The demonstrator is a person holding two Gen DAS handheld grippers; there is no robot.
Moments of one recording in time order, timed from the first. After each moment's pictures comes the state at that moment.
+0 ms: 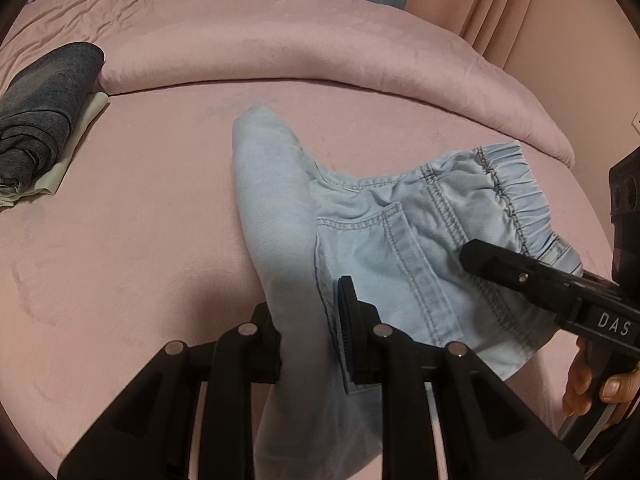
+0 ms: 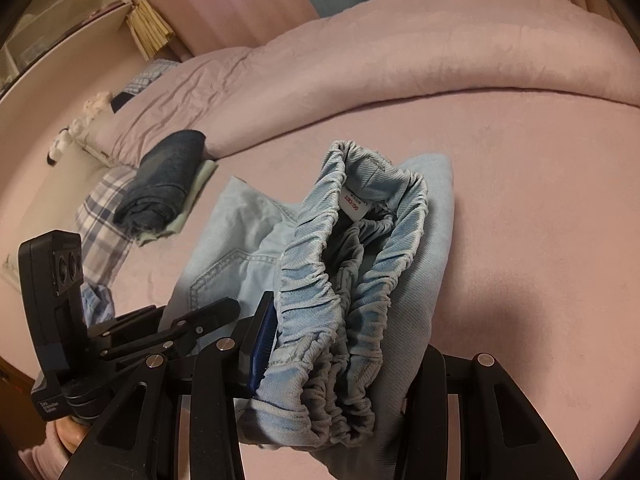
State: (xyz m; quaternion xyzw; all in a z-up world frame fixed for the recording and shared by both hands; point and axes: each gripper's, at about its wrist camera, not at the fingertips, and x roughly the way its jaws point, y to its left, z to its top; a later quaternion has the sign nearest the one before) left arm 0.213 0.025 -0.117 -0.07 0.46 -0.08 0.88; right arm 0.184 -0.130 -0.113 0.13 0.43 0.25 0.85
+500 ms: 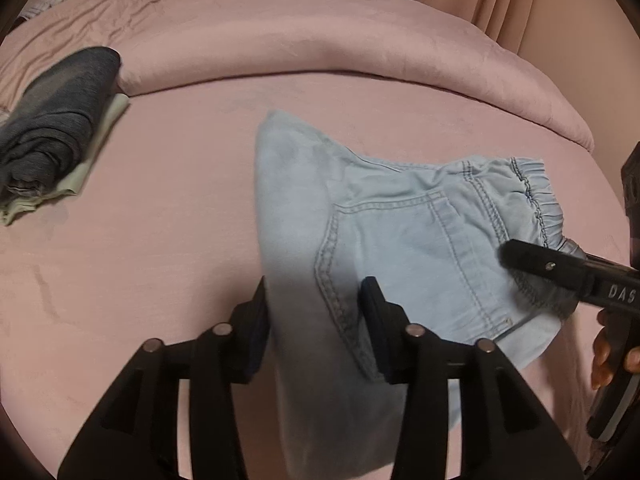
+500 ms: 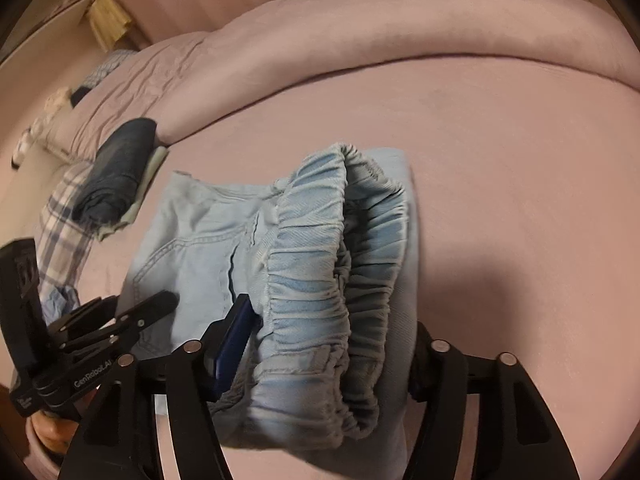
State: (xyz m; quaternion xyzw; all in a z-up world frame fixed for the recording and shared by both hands) left arm 0.207 0.041 -0.120 -0.02 0.46 -0.05 0.88; right arm 0.186 -0.157 -0.130 0.13 0.48 0.19 0.85
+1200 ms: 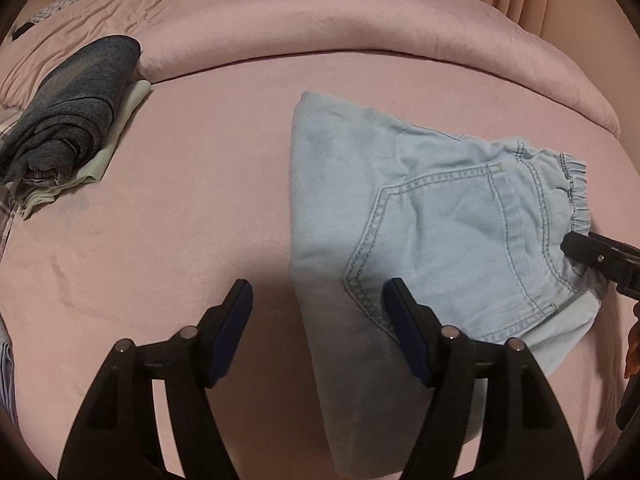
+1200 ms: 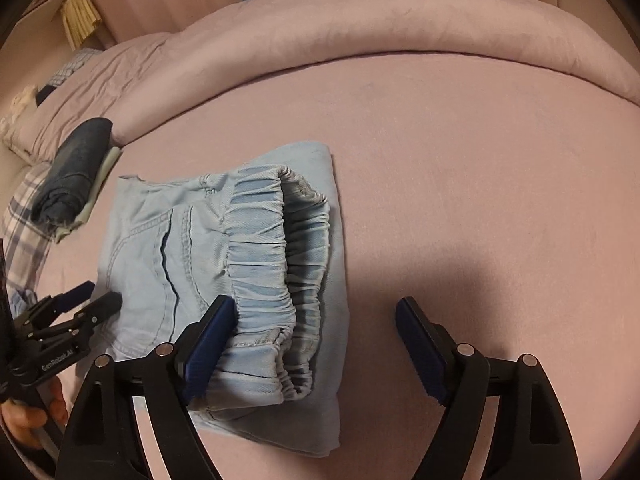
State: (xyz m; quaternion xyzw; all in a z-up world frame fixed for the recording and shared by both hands) left arm 0.211 0.056 -0.143 0.00 0.49 -0.01 0.87; right arm 0.186 -0.167 -0.138 0.08 0.48 0.11 0.86
